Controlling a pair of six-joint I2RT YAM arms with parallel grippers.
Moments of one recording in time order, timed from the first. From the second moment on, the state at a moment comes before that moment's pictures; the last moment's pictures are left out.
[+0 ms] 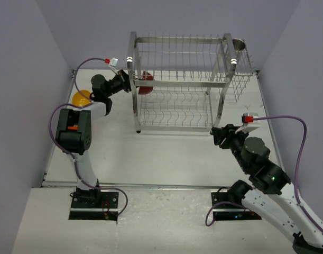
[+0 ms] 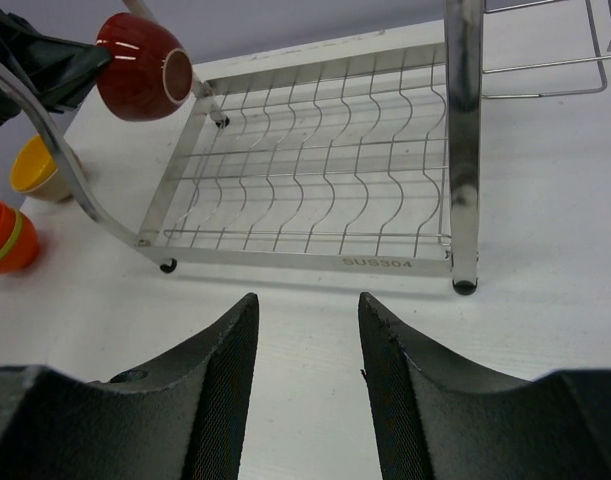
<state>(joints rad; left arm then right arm) -0.10 2.00 1.20 1.02 0.92 -1.01 0.69 0.47 0.73 -0.46 0.43 0.44</state>
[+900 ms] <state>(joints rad) -0.02 1.63 1.34 -0.07 0.51 -0.38 0.69 0.43 0.73 -0.45 0.38 0.44</state>
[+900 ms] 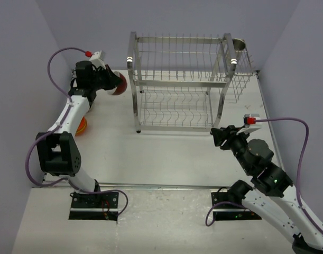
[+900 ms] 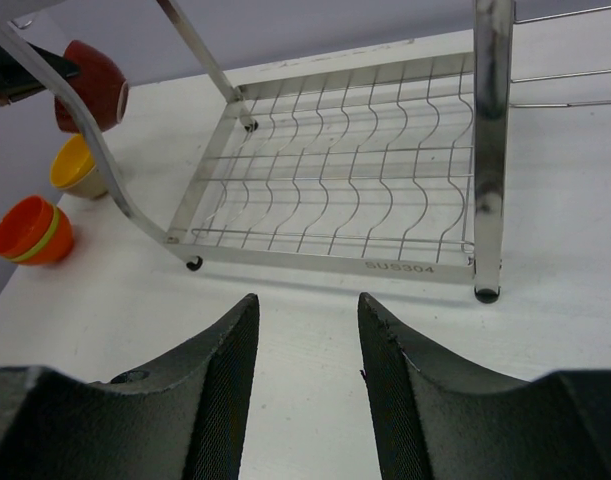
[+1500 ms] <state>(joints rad) 0.05 1.59 1.52 -0.54 -0.10 -0.20 0.69 0.42 0.73 -0.46 0.31 0.44</state>
